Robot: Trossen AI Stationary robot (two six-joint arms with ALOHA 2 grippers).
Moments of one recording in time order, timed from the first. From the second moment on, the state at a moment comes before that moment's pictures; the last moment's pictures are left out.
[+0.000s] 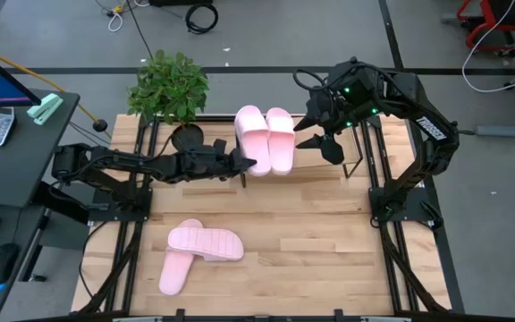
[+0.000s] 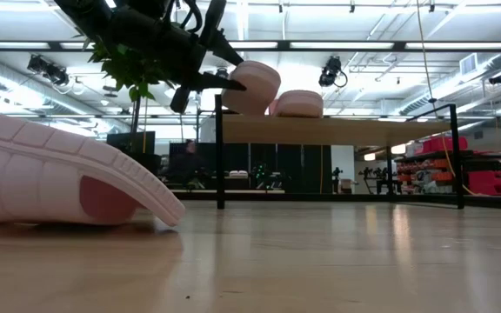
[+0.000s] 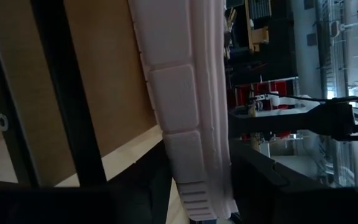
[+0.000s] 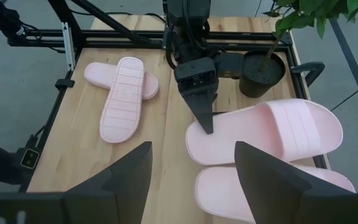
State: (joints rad) left arm 0.12 1.39 0.75 0.39 -0.18 -1.40; right arm -0.24 1.63 2.28 -1.37 -0.27 -0.15
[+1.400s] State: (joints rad) left arm 0.15 1.39 0.75 0.39 0.05 -1.32; right arm -0.24 1.63 2.28 -1.41 -0.27 -0.18
